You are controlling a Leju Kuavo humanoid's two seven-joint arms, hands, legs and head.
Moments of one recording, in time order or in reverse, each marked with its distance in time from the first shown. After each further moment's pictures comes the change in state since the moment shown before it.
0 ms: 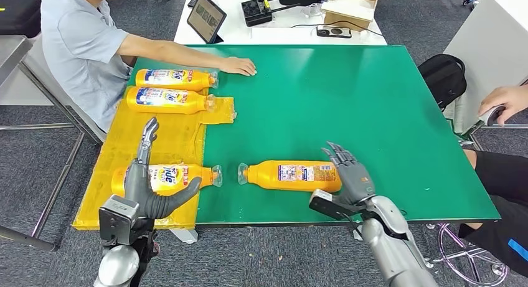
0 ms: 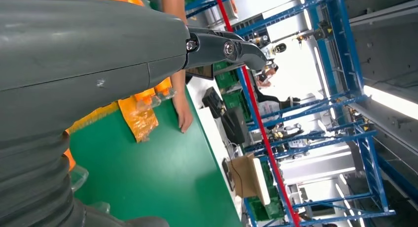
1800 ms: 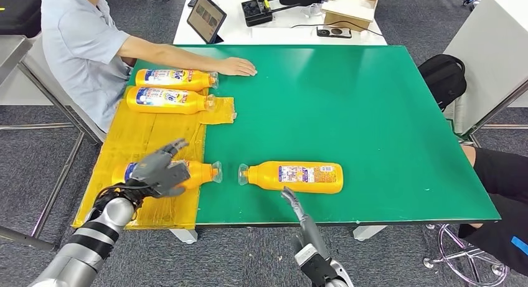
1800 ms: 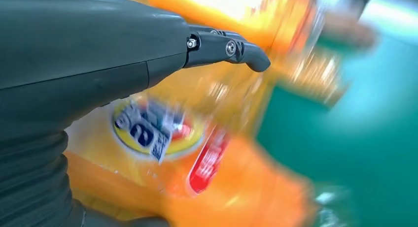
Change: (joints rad) left arm -0.390 0.218 -0.033 0.628 -0.347 -0.236 0.203; right arm 0.385 0.170 0.214 -0.279 -0.725 0.116 -0.240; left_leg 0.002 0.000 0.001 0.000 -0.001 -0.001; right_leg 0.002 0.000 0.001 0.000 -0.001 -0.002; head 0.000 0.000
